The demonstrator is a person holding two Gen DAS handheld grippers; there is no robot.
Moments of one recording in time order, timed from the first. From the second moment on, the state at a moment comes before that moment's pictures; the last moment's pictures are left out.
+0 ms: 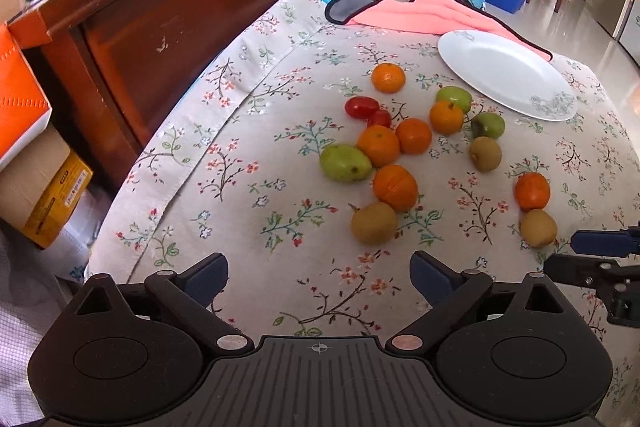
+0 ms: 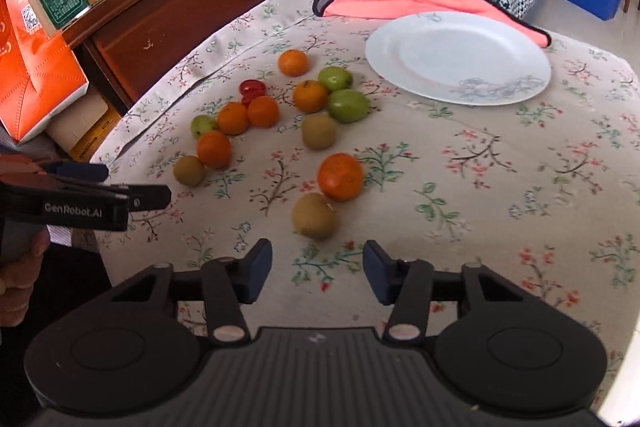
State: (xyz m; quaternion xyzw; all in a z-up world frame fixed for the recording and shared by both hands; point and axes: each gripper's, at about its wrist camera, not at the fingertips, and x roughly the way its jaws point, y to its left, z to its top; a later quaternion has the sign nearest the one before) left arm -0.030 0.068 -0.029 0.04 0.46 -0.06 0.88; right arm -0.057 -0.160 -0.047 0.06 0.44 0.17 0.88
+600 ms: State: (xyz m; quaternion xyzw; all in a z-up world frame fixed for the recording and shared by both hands) left arm -0.018 0.050 -0.038 0.03 0.44 -0.10 0.89; right arm -0.039 -0.153 -0.057 0.07 0.42 0.15 0.89
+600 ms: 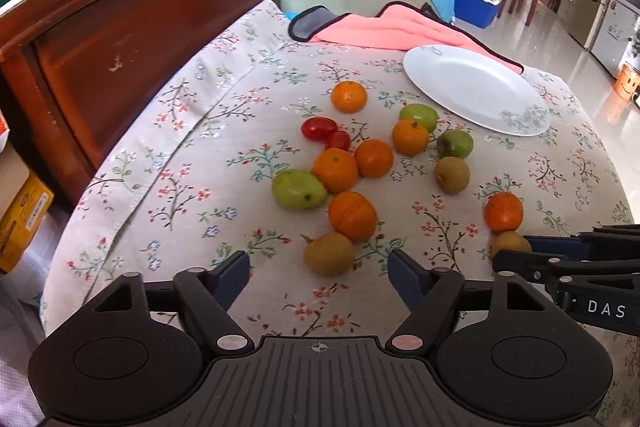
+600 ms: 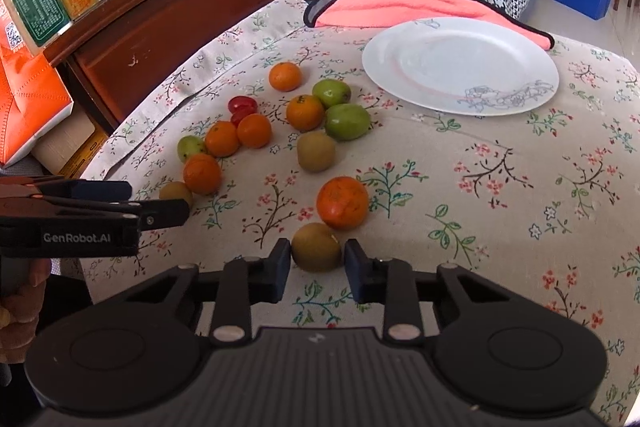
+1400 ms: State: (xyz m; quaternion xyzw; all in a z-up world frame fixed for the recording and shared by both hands) left arm -0.026 0.038 -0.034 0.02 0.41 -0.14 0.90; right arm -0.041 -0.159 -0.050 0.09 0.42 0.16 0.89
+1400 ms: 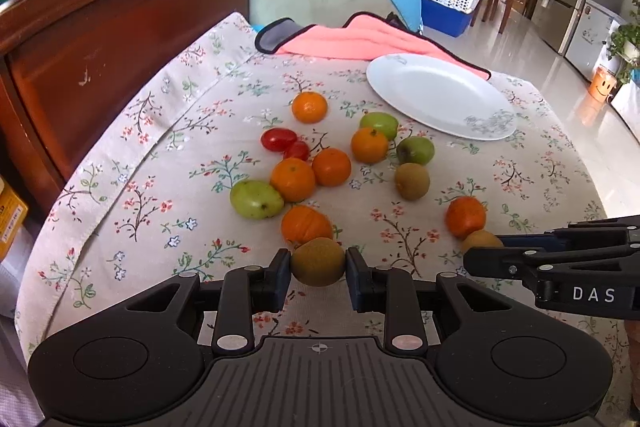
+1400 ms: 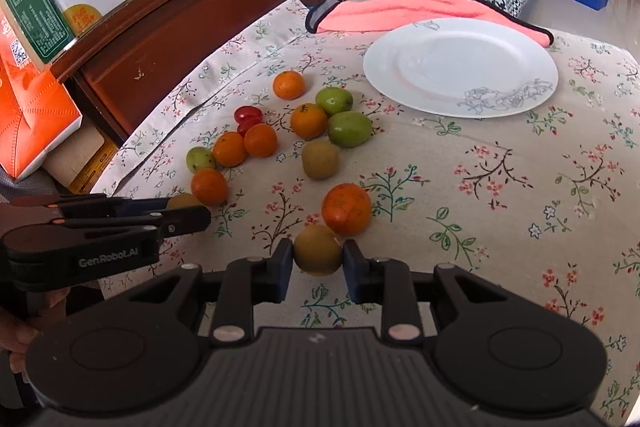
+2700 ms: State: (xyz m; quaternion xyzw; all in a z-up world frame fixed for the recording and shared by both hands) left arm -0.010 0.006 -0.005 0.03 0.39 -0.19 0.90; right arm -0.028 -0.181 -0.003 0.08 0.38 0.17 0.91
